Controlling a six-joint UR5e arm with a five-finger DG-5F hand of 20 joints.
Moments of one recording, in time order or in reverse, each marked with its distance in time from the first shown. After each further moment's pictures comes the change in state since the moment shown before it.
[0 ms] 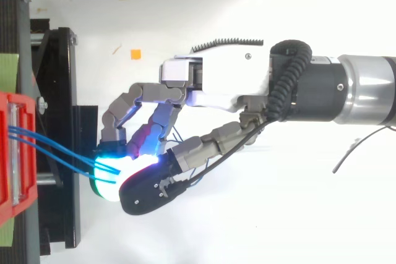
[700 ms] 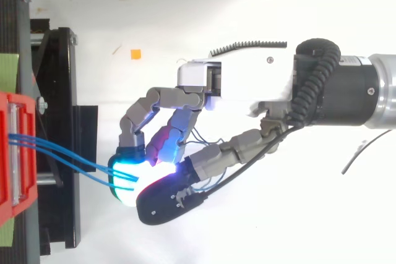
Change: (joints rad) arm 0.009 0.053 0.000 -0.127 0.006 -0.051
